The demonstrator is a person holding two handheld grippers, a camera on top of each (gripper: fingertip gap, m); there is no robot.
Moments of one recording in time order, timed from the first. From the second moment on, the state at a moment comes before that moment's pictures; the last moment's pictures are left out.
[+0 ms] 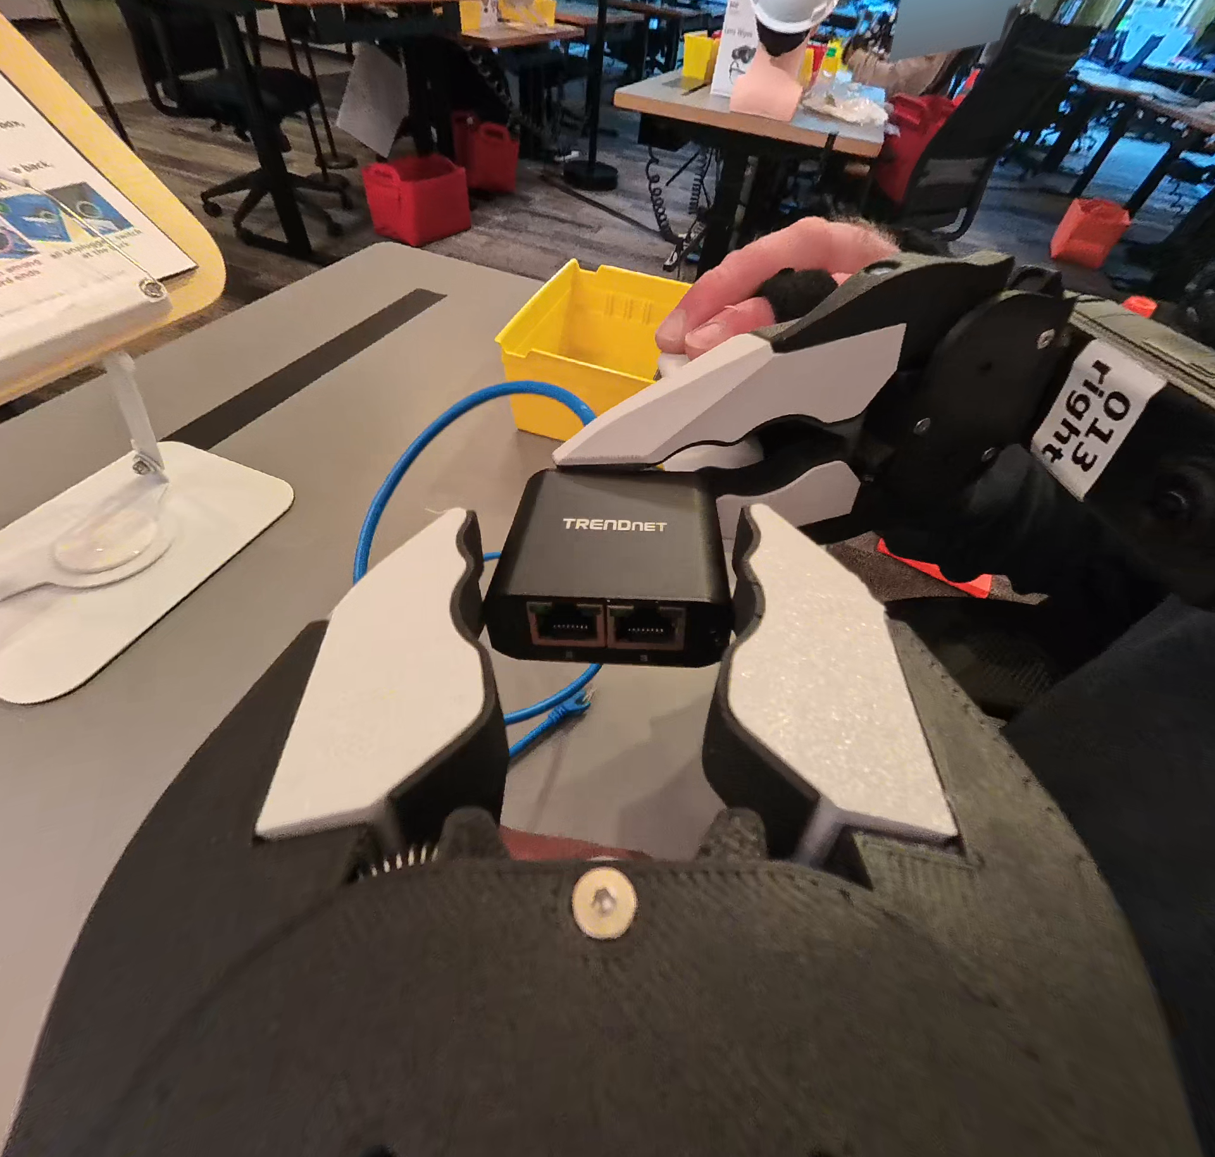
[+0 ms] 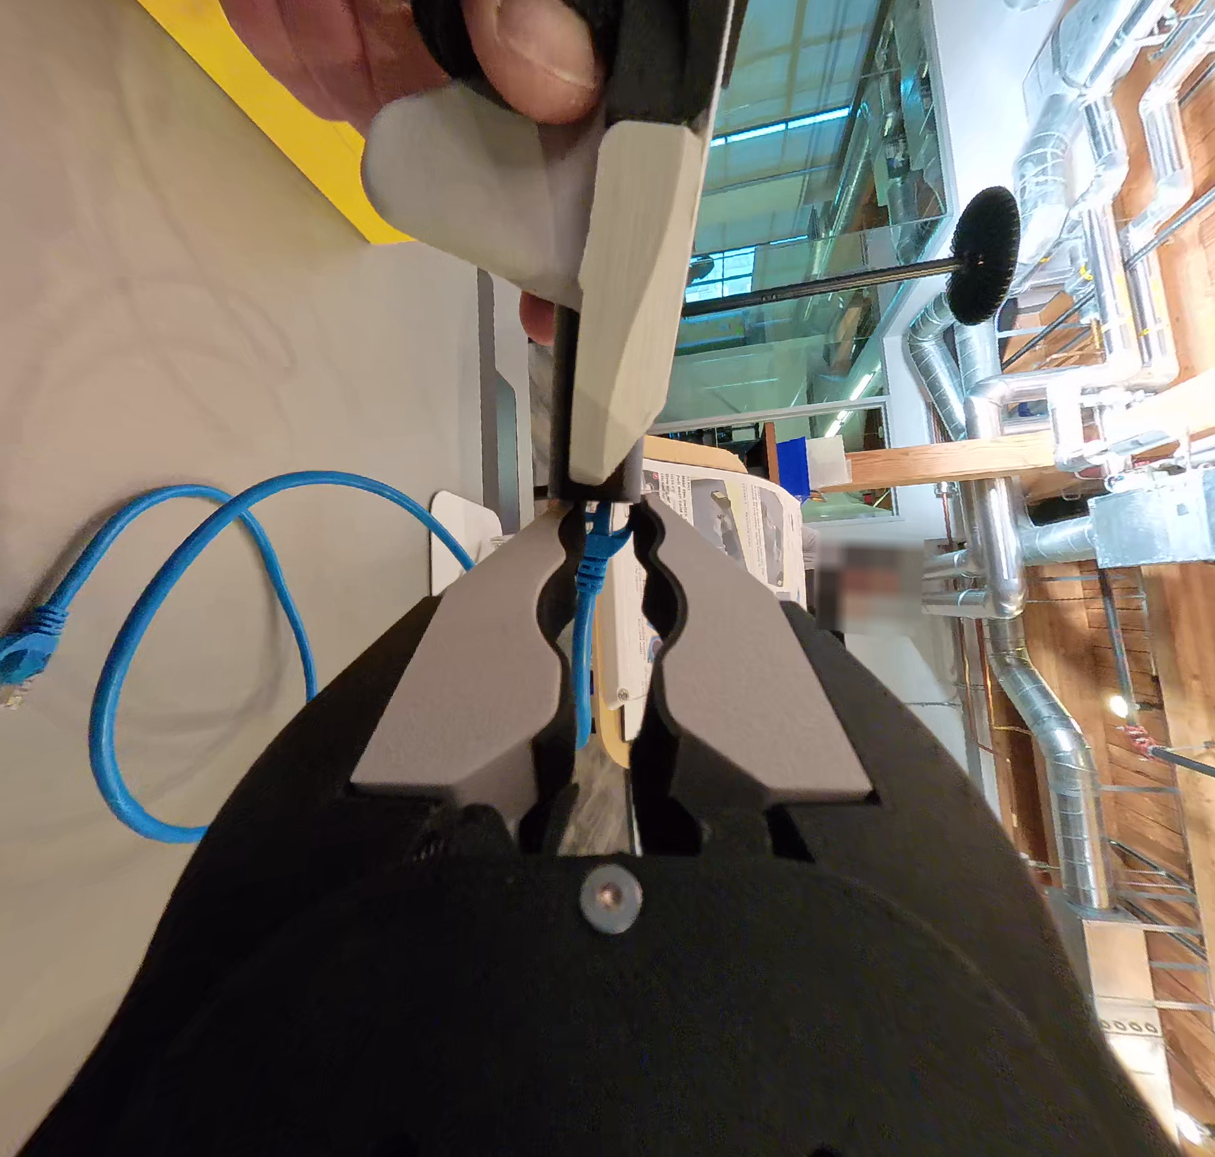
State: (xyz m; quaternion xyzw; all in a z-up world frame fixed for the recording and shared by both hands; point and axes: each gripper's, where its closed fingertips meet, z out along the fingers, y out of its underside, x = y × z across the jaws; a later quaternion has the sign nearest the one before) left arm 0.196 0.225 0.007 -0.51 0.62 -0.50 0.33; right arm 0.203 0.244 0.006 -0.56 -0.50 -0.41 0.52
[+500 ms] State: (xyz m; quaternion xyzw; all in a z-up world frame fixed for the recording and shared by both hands) left arm 0.195 0.225 0.004 -0.50 0.61 -0.51 0.34; right arm 0.204 0.244 0.004 -0.56 -0.50 -0.40 0.53
